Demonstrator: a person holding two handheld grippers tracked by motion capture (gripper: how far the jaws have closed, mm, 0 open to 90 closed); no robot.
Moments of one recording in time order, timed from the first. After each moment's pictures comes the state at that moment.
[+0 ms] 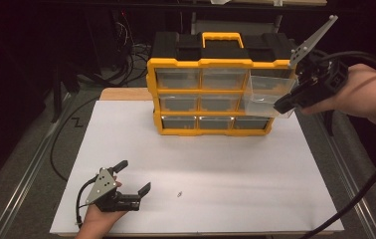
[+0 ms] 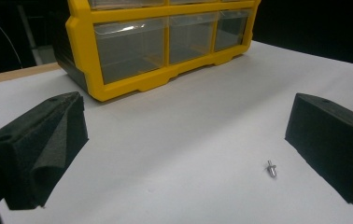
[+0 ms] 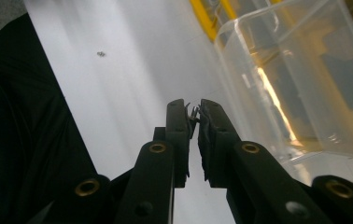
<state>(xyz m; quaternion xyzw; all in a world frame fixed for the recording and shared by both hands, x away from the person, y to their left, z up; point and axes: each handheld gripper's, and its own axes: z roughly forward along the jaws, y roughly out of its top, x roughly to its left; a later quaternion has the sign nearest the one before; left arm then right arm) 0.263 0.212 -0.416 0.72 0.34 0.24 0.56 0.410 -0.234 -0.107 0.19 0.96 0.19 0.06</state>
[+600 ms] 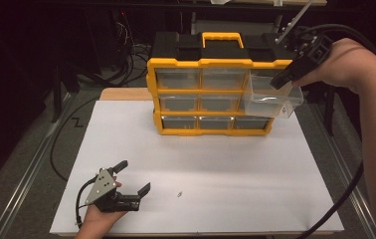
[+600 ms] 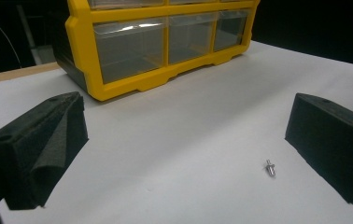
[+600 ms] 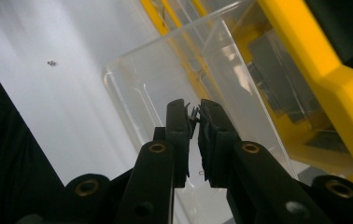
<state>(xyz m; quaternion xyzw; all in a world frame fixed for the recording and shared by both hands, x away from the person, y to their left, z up) 0.262 0.212 -0.416 0.72 0.34 0.24 0.56 0.473 -0.224 -0.102 0.24 0.96 0.15 0.08</state>
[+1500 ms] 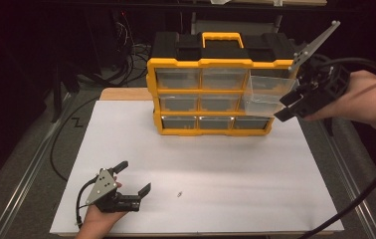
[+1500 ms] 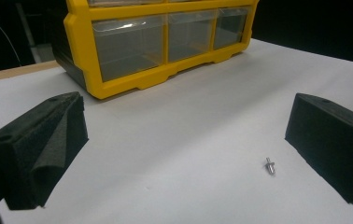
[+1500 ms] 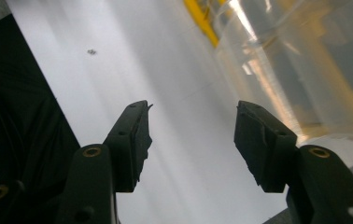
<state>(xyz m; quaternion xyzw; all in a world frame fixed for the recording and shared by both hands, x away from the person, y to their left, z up) 0.262 0.211 -0.416 0.72 0.34 0.24 0.56 0.400 -0.236 -0.116 0.22 0.96 0.19 0.07</state>
